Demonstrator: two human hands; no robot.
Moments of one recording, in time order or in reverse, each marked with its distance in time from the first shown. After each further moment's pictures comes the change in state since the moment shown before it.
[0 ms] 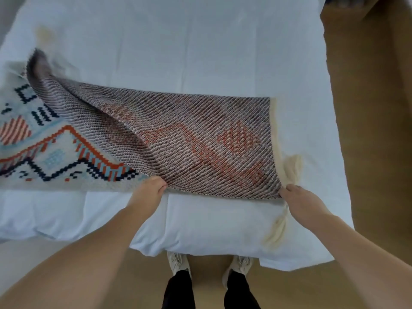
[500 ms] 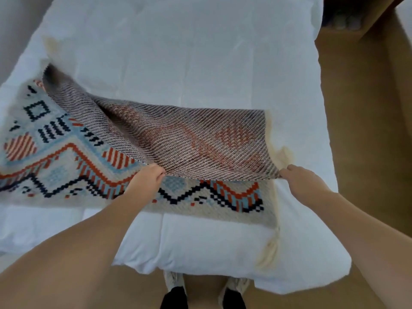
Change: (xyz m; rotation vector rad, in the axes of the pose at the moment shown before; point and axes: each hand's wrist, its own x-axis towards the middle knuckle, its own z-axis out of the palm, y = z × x) left_hand 0.060 0.042 -0.062 0.076 0.057 -0.012; right_hand 0.046 0.039 -0.095 0.077 0.131 -0.012
